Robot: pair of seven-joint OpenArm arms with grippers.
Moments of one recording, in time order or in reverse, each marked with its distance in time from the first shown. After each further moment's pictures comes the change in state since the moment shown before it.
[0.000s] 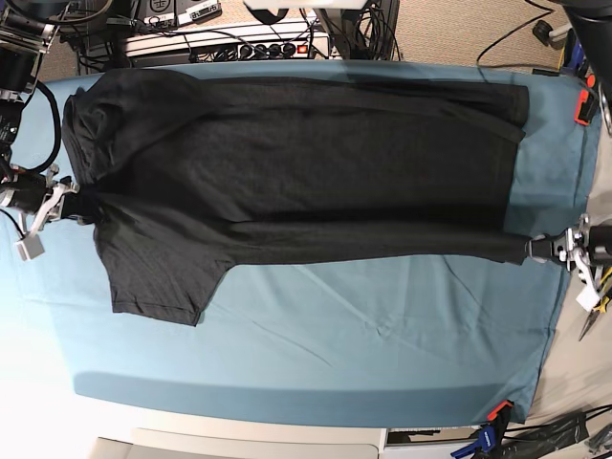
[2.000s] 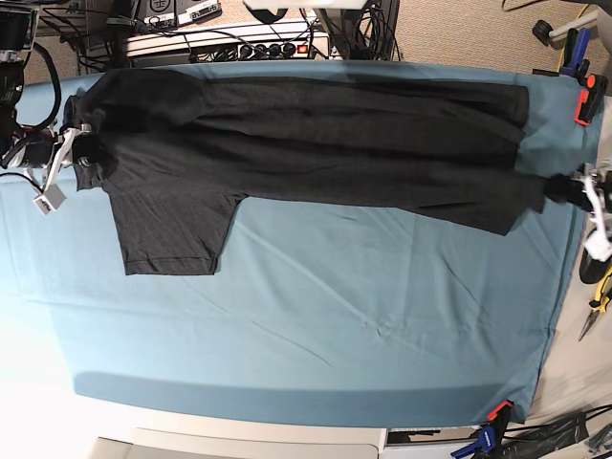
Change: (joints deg) left arm 30.2 -8.7 -13.8 35.7 -0.3 1.5 0.0; right arm -15.7 3.4 0.0 9.7 -9.6 0.0 1.0
